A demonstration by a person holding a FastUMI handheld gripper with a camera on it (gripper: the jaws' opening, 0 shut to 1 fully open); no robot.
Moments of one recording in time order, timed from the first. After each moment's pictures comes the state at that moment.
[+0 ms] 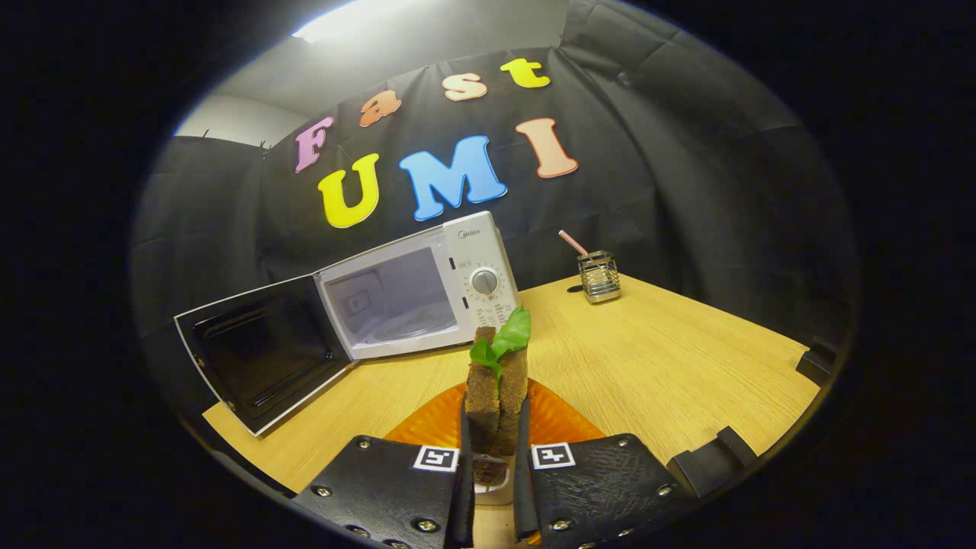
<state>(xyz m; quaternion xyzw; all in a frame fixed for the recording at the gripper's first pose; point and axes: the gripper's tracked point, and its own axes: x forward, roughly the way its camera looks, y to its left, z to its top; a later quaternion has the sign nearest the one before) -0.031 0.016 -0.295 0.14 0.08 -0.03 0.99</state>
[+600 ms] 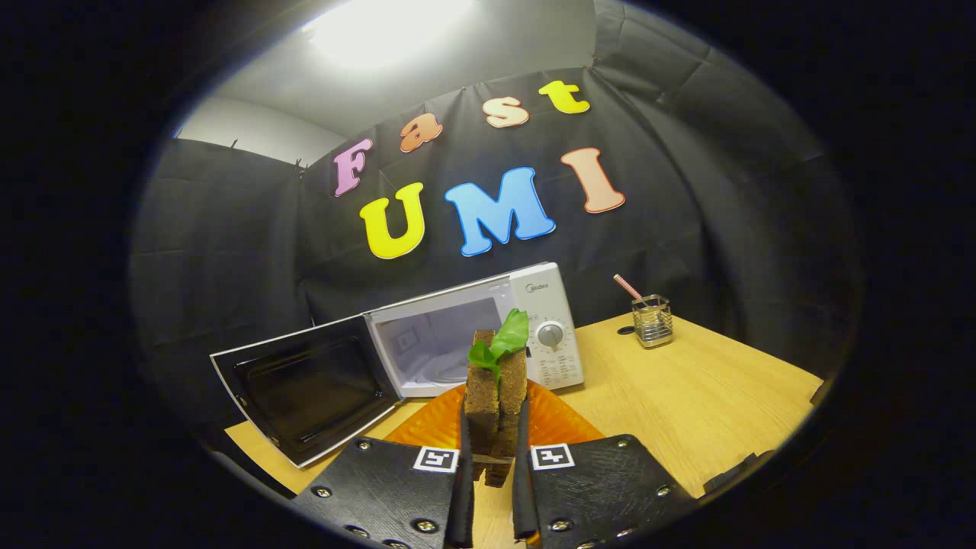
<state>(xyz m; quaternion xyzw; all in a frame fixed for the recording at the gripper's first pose) 0.001 0.077 -0.215 0.15 0.02 0.04 0.99</state>
